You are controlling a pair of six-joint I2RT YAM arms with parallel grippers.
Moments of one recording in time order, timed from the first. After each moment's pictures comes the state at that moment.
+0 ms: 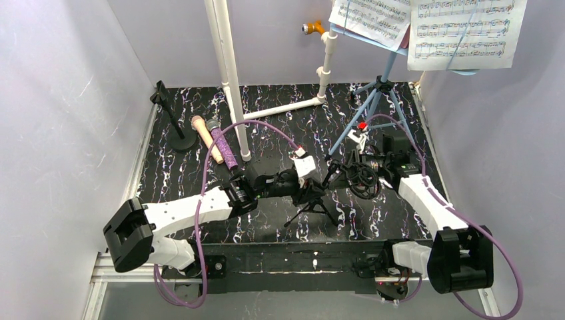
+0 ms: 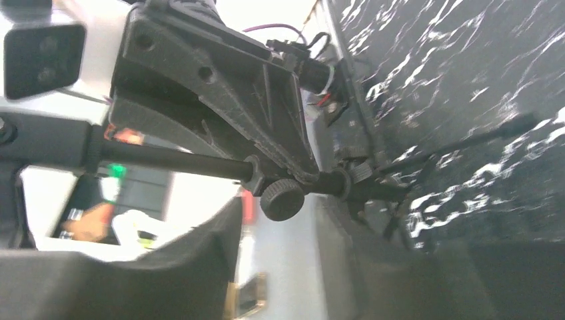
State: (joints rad) left arm -1.03 1.31 0.83 0.26 0.36 0.02; right arm 0.16 1.16 0.70 -0.21 -1.49 0.44
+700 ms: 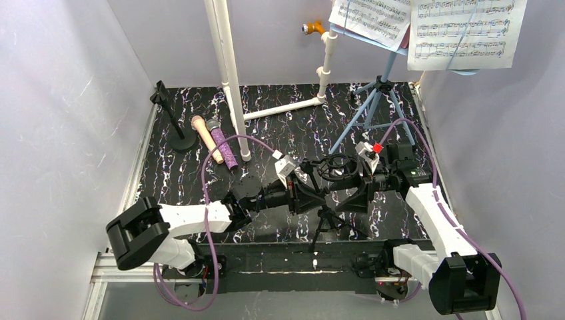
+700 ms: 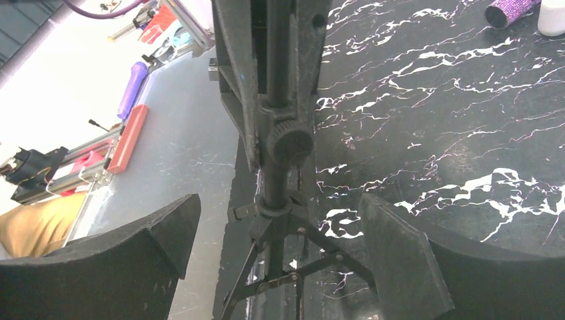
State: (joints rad) left arm -1.04 1.31 0.53 0.86 0.35 -0.57; right arm 0.14 1.01 0.73 -0.69 -1.52 -0.49
